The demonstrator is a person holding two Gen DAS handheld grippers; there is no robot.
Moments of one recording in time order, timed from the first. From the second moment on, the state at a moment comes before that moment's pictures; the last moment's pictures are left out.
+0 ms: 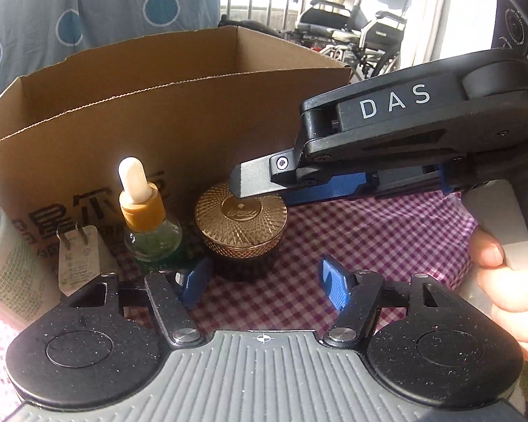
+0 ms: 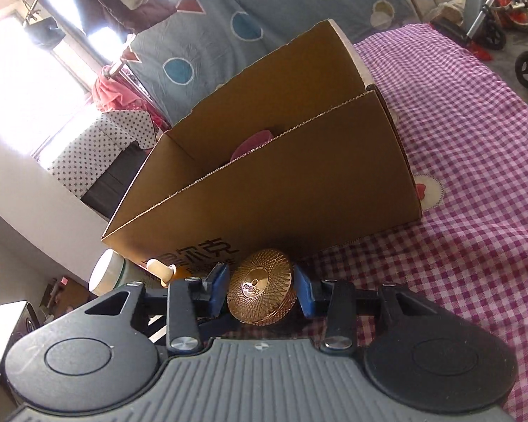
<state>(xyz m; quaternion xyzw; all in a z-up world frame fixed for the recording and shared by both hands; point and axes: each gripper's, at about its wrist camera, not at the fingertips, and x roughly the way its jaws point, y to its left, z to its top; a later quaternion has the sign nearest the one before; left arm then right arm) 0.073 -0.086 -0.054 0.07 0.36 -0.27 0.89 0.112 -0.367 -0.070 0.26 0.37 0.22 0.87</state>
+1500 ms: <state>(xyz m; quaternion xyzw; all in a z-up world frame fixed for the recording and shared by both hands) 0.083 -0.135 -0.053 0.10 0.37 -0.31 0.87 0.086 -0.401 -0.075 0.28 0.38 0.17 0.86</state>
